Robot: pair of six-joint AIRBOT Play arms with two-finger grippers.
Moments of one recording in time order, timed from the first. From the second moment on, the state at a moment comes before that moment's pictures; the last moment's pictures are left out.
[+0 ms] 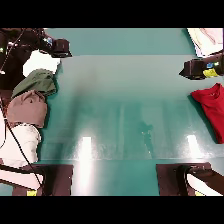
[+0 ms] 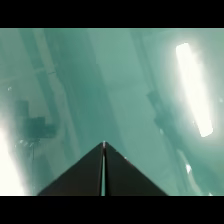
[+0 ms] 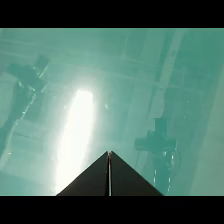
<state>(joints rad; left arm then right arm) -0.12 -1.62 2.00 1.14 -1.36 -1.47 0.11 -1.06 1.49 -1.36 1.40 1.63</state>
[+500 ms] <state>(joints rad) -0.12 -1.63 2.00 1.25 -1.15 -1.44 0.11 -1.06 1.49 -1.35 1.43 1.63</state>
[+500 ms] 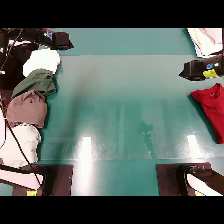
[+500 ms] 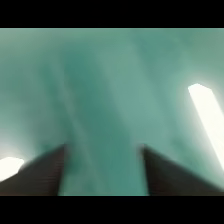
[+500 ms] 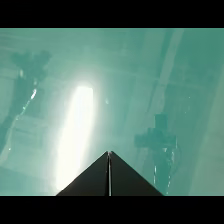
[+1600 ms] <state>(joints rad) 0.02 -2.08 2.00 1.84 -0.84 -1.63 0.11 -1.06 1.49 -1.35 1.50 1.63</state>
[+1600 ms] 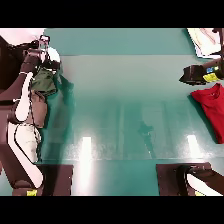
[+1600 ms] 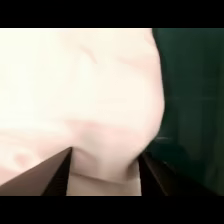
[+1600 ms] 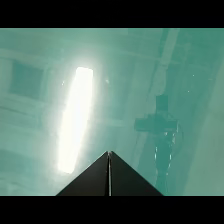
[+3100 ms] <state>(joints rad) -0.31 -1.30 1.68 0.65 -1.32 -1.07 0.05 -1.06 1.93 -1.35 1.23 1.63</state>
